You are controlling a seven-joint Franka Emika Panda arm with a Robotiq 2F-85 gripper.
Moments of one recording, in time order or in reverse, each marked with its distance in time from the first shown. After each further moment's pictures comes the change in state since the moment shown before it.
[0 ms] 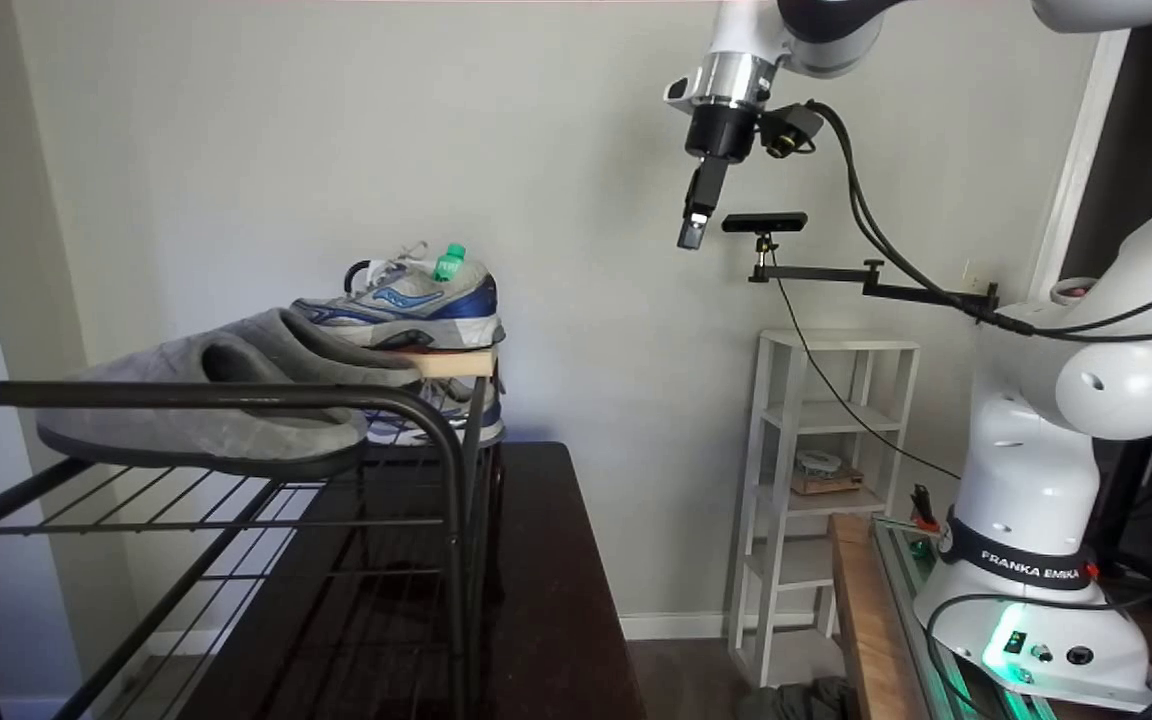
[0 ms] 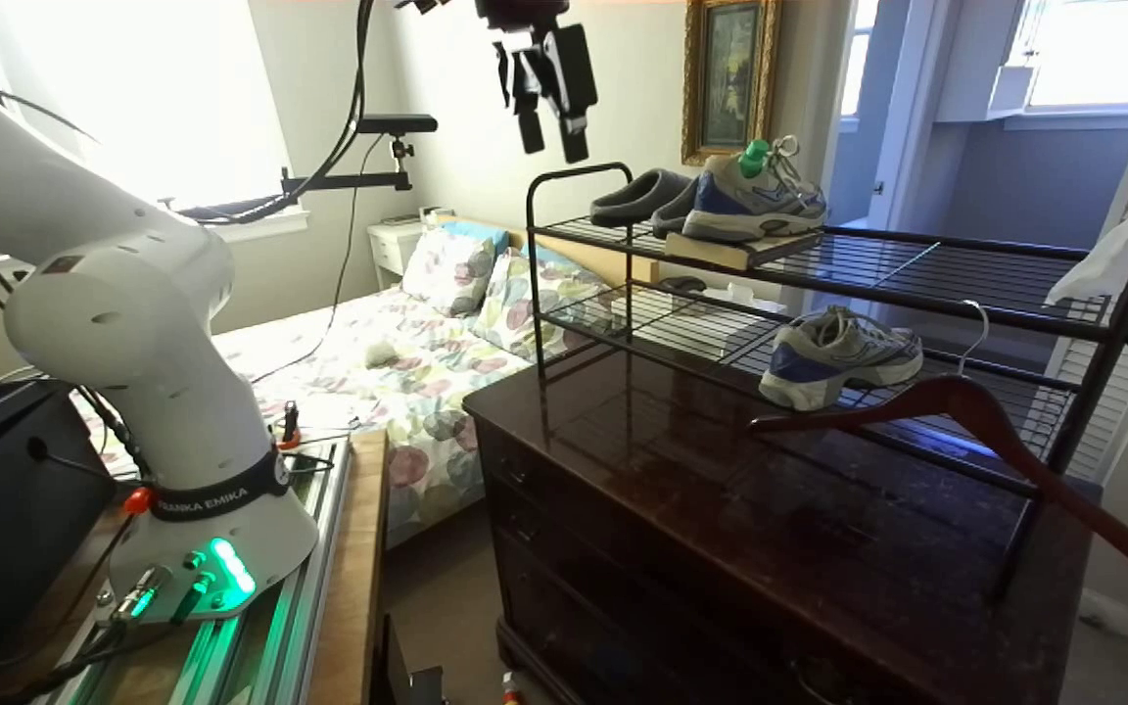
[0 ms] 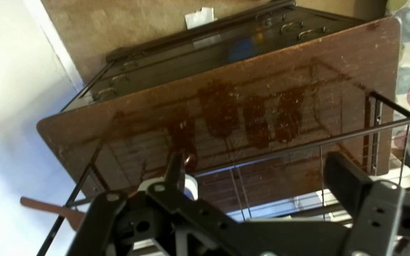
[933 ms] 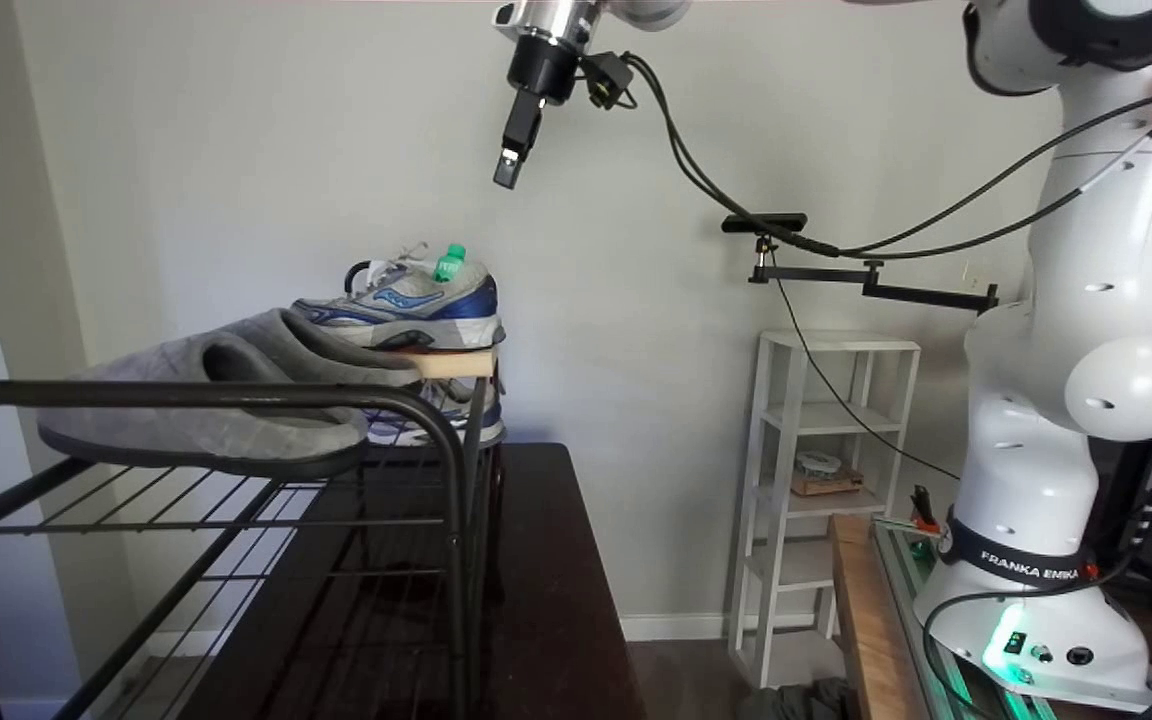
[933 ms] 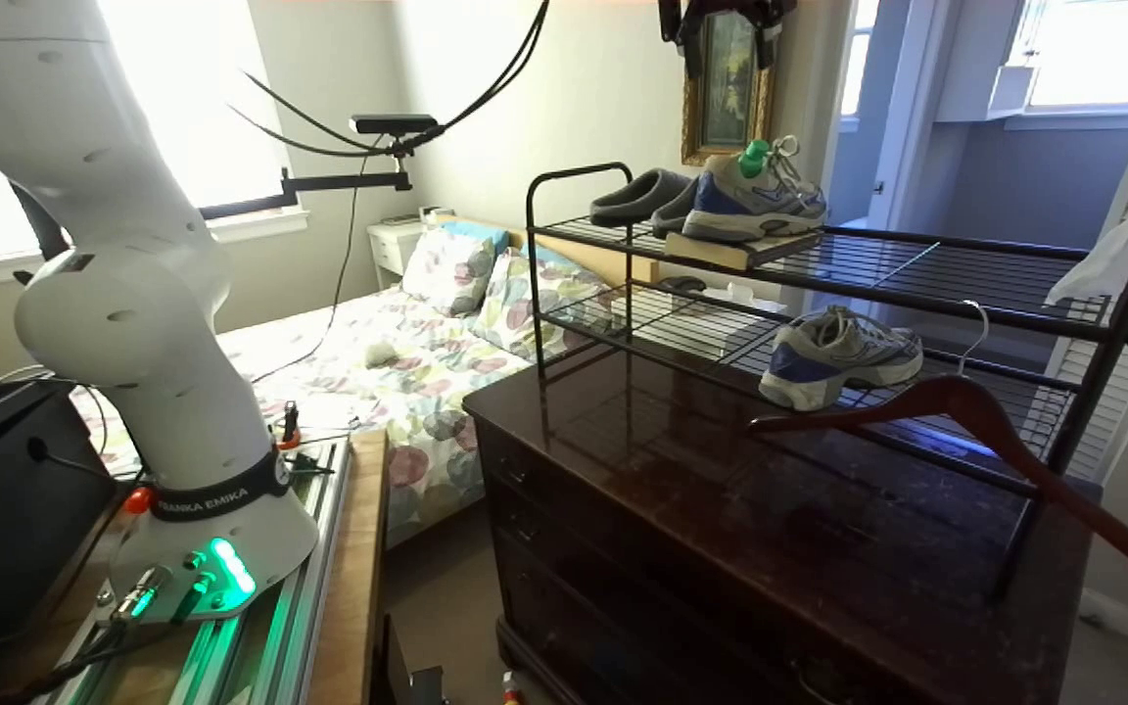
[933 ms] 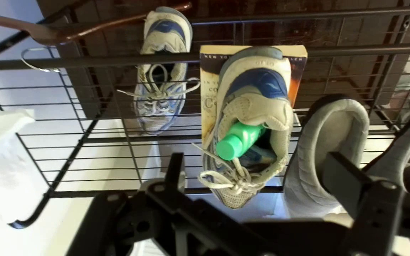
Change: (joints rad) arm 0.065 0.615 0.071 0.688 0.061 0.067 -0.113
